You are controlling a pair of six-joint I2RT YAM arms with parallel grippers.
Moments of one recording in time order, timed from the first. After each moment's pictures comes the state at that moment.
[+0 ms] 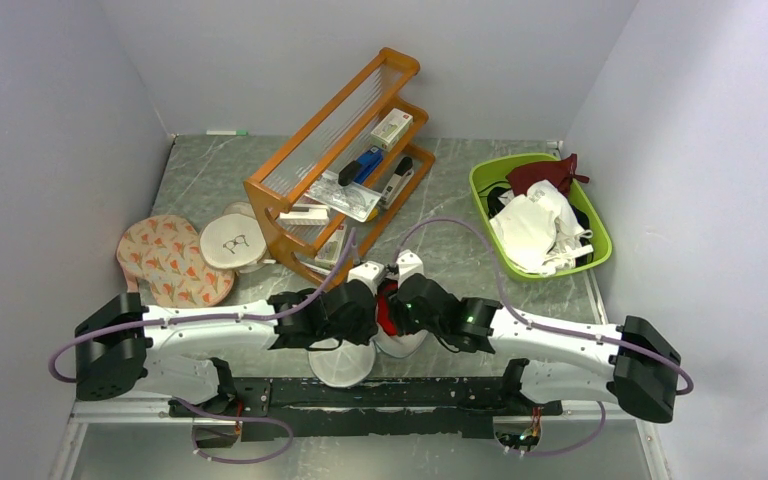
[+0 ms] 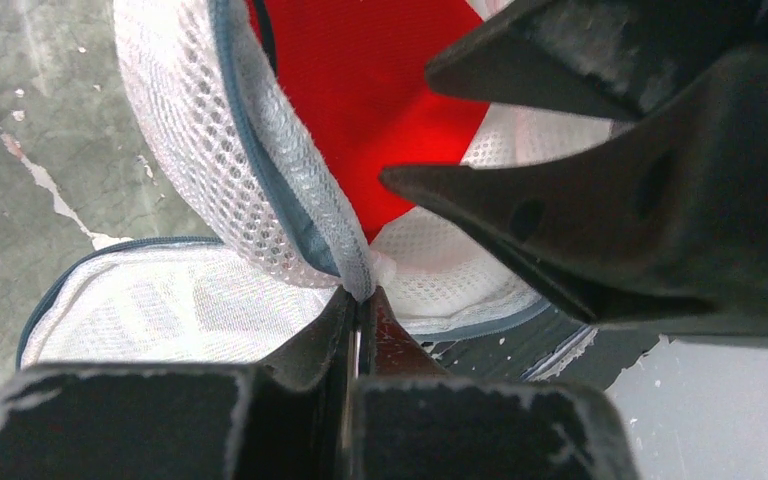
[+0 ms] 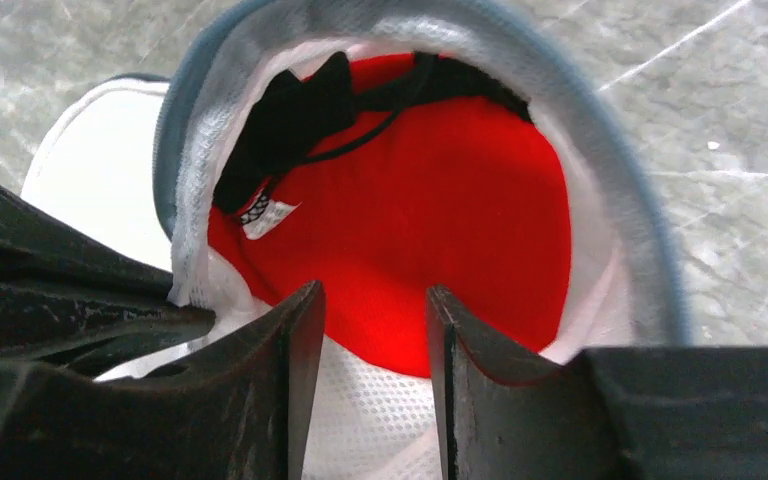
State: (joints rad) left arm -1.23 1.31 0.75 -0.23 -0.21 -0.72; right arm 1.10 1.10 0.59 -0.24 0.31 0.43
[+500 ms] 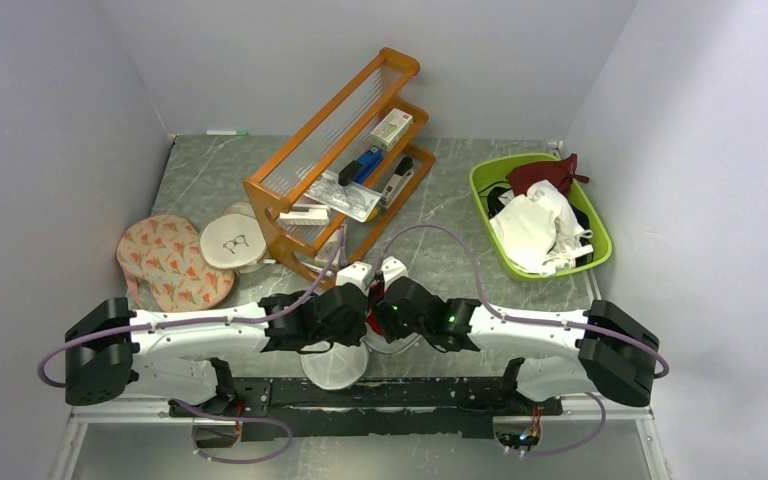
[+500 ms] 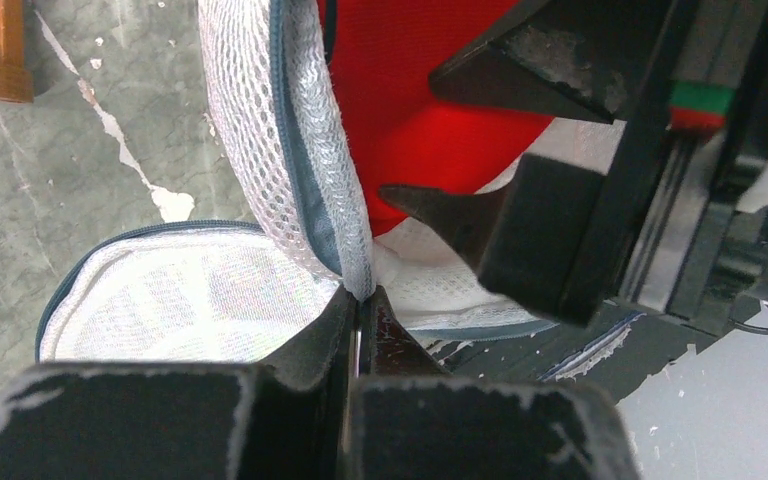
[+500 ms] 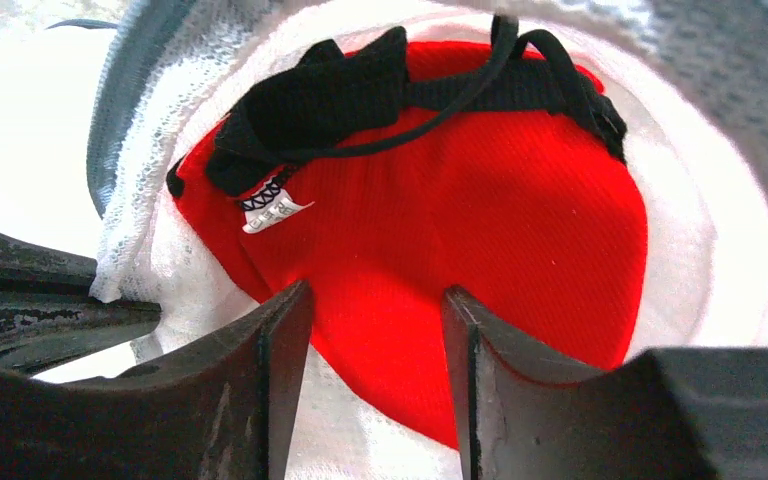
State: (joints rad) left arm -1.23 1.25 0.72 -0.31 -0.27 -0.76; right arm 1.11 1.26 0.58 -0.12 0.21 0.36
